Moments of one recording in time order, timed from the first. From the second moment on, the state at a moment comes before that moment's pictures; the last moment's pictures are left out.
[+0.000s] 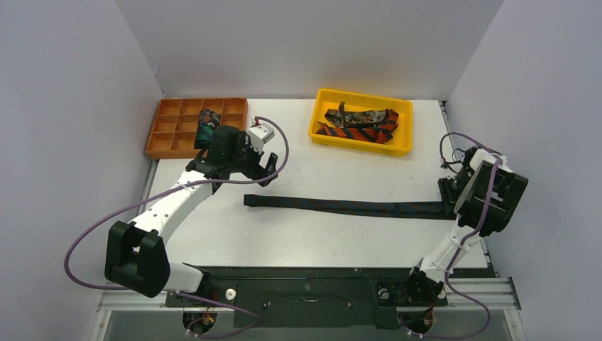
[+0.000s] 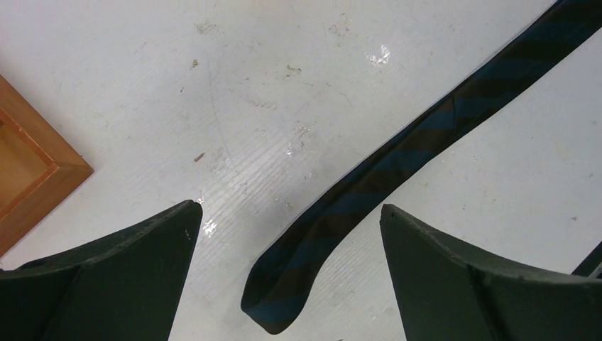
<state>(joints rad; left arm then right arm) -0.37 1.38 1.03 -0.32 0.35 0.18 -0.52 1.95 1.32 -0.99 0.04 -0.54</state>
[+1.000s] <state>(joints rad) -0.36 1.38 0.95 -0.21 0.40 -0.04 -0.59 1.69 1.49 -1.24 0.10 -0.75</state>
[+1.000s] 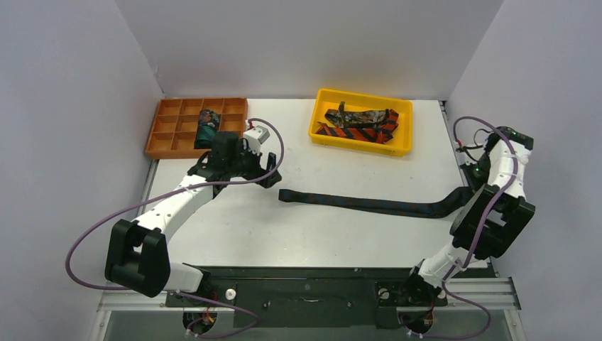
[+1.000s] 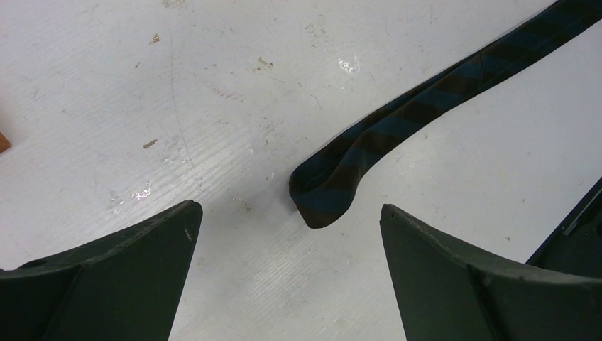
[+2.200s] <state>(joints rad) -0.37 1.28 0.72 -0.17 0.55 -0.12 -0.35 1.96 1.37 -1.14 0.11 -0.71</state>
